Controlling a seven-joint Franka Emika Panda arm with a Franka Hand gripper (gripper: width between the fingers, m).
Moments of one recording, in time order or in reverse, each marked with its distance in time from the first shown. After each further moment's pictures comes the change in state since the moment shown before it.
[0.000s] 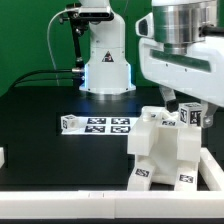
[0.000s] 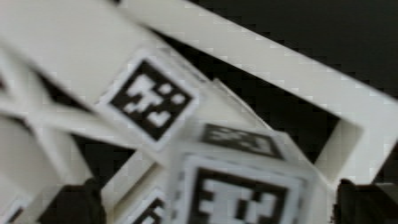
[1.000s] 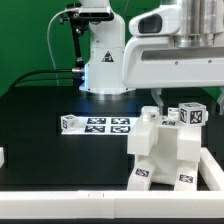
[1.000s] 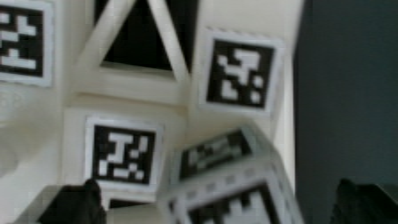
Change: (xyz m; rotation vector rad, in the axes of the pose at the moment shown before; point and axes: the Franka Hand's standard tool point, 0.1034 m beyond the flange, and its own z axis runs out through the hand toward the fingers) arm -0.006 -0.006 0.000 -0.026 0.098 -0.905
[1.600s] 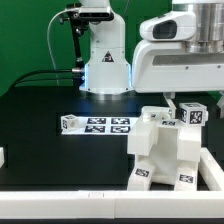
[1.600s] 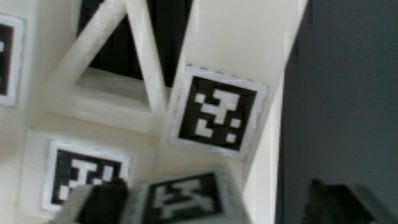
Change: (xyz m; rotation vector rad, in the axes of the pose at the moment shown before) arm -0.003 -0.007 0.004 -0.013 -0.006 -0.033
